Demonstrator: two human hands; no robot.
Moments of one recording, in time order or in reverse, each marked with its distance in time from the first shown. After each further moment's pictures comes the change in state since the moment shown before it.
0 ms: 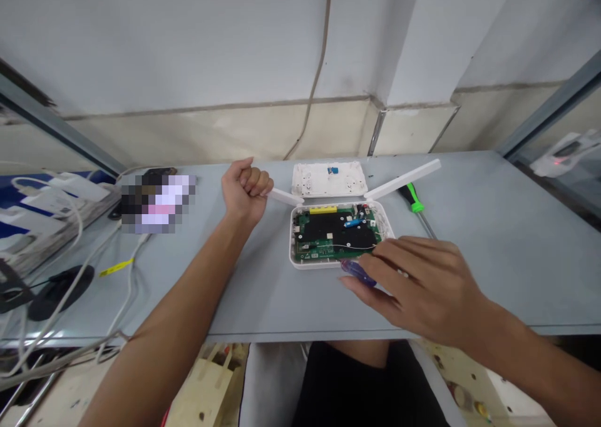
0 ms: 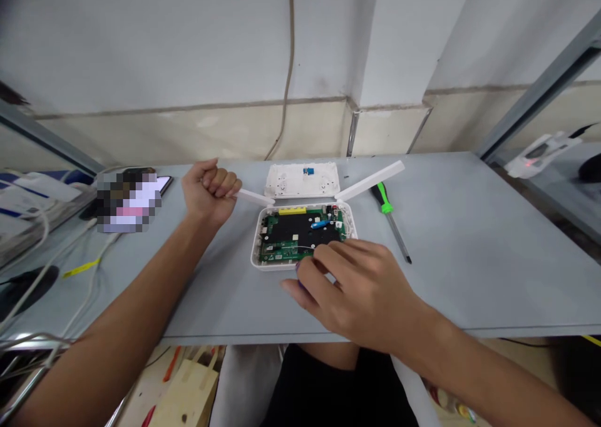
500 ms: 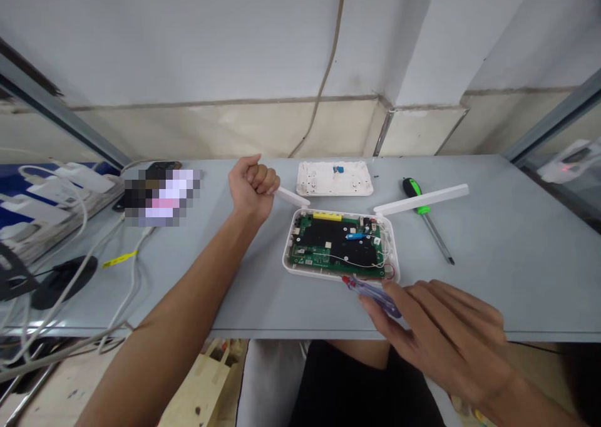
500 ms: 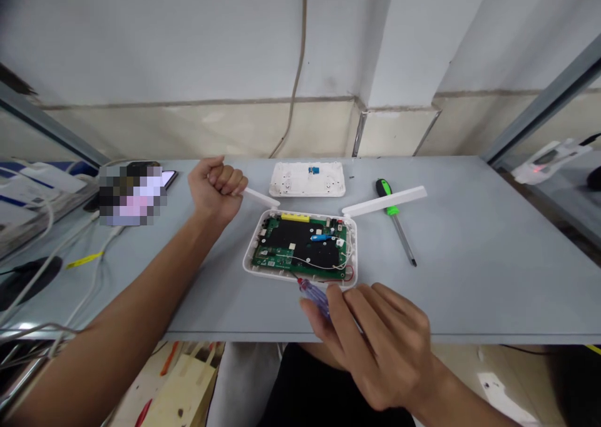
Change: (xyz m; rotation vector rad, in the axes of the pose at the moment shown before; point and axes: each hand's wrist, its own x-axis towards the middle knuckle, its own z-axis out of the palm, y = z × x) left_hand -0.006 -0.002 0.005 -0.023 0.028 0.013; right_hand -0.026 -0.032 -0.005 -0.141 0.143 0.063
